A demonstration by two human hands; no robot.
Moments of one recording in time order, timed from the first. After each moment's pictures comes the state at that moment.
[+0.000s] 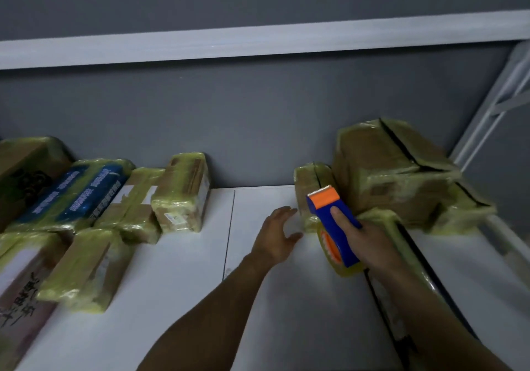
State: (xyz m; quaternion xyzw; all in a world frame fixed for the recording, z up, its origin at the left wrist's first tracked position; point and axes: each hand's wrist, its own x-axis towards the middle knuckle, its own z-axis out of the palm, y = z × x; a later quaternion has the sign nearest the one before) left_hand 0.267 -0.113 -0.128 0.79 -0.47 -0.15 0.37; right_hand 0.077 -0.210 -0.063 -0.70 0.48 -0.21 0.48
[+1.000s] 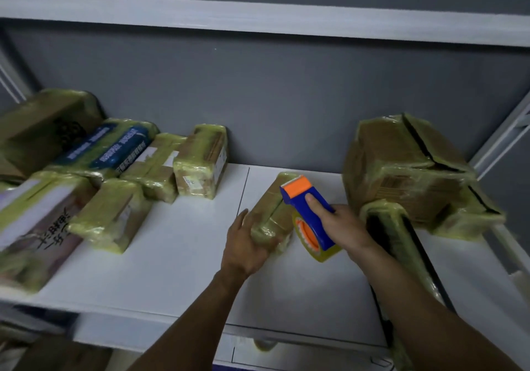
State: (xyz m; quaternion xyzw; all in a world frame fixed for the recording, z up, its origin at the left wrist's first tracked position) left_hand 0.248 0.000 -0.153 0.85 -0.31 -0.12 0.41; right_hand 0.108 -0.174 -0.063 -0.75 0.39 -0.13 0.52
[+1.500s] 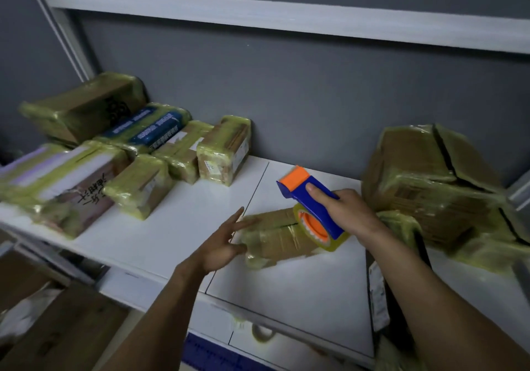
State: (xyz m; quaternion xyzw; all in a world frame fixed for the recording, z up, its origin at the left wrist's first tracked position) left_hand 0.240 0.062 -0.128 0.78 -0.31 -0.27 0.47; right_hand 0.109 -0.199 -0.031 -0.82 0.27 -0.07 0.50
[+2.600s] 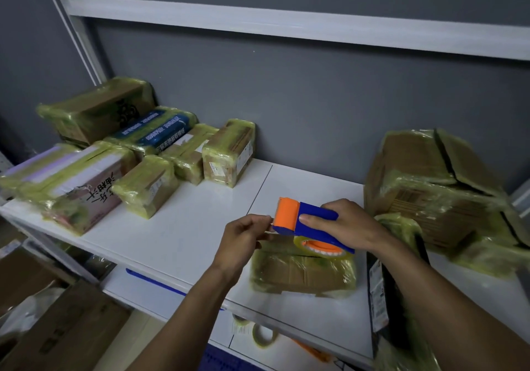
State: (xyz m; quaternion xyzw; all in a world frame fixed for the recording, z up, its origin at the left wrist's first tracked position) left_hand 0.171 0.029 -0.070 0.68 -0.11 -0.24 0.68; right_hand 0.088 -0.202 -0.032 -0.91 0.09 -0.01 0.40
